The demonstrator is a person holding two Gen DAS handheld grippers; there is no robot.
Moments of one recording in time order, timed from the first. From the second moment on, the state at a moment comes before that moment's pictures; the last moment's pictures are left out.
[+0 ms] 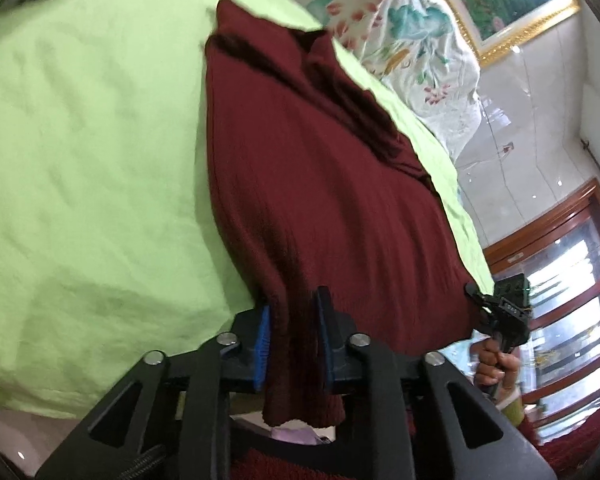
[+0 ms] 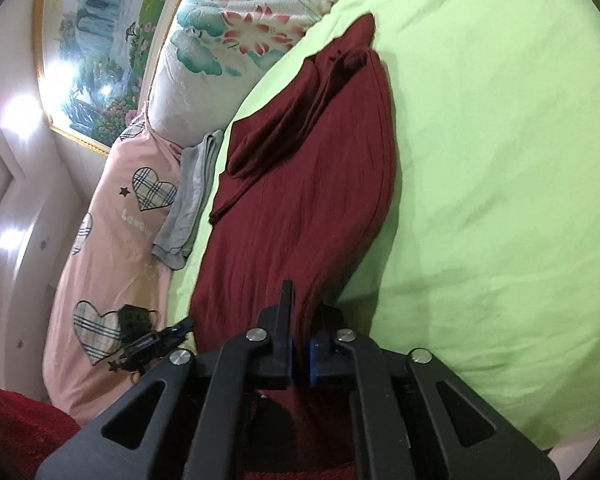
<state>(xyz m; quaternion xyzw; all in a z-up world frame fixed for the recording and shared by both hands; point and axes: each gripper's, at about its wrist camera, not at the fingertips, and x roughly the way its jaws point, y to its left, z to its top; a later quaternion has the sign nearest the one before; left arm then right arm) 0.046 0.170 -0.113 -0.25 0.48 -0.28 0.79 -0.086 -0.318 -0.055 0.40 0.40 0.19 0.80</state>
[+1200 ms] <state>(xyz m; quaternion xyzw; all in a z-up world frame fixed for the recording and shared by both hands) 0.284 0.125 0.019 -0.22 0.36 -0.21 0.88 0.161 -0.362 0.026 0.35 0.35 0.14 0.86</state>
